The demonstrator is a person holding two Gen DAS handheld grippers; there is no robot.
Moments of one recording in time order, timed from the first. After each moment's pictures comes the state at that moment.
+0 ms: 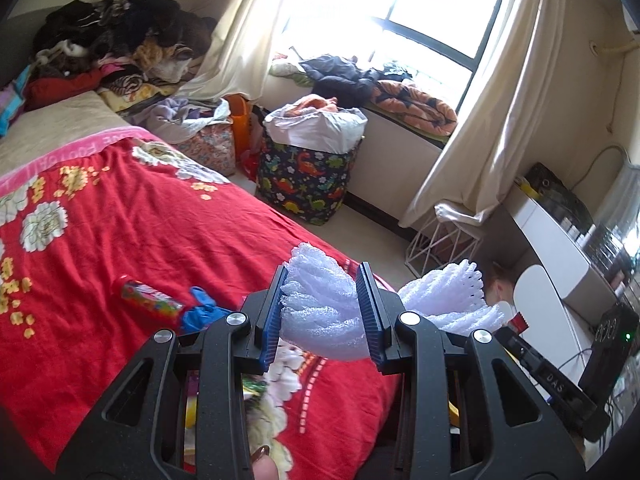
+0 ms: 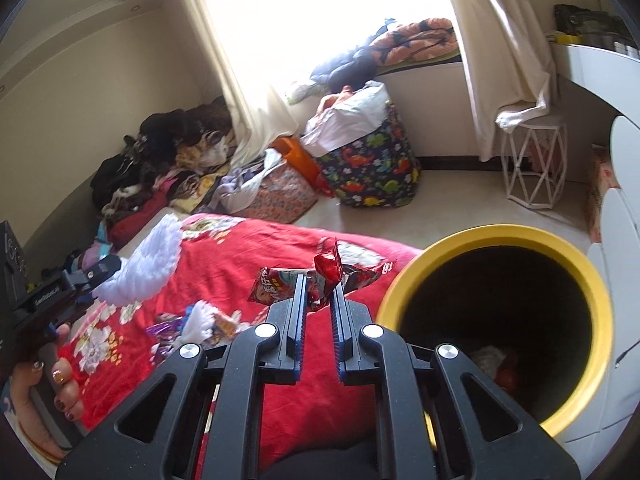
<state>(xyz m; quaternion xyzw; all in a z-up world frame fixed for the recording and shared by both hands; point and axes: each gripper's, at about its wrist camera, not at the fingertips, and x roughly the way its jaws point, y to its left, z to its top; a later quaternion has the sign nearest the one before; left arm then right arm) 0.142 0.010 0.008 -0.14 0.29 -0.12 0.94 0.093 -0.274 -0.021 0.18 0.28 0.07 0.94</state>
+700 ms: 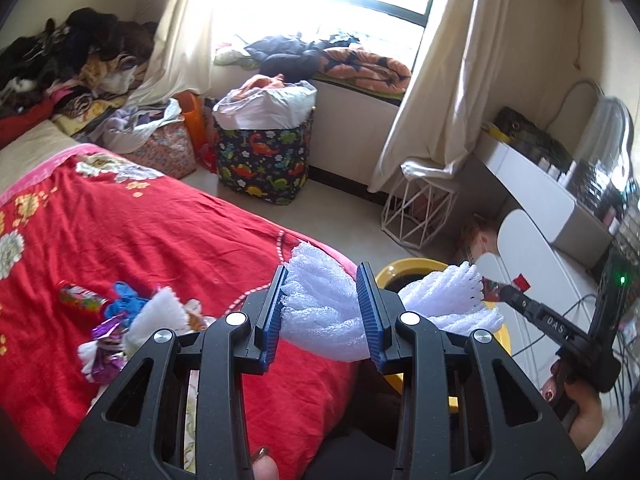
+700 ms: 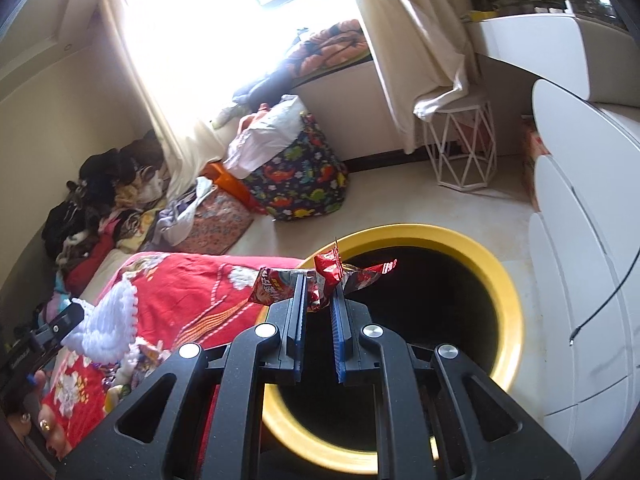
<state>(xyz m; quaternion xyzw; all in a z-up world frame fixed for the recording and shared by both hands) 0.139 -0.086 -0.006 -0.06 0.31 -0.19 0.93 0.078 -0.367 -0.046 0.23 0.29 -0.05 0.93</state>
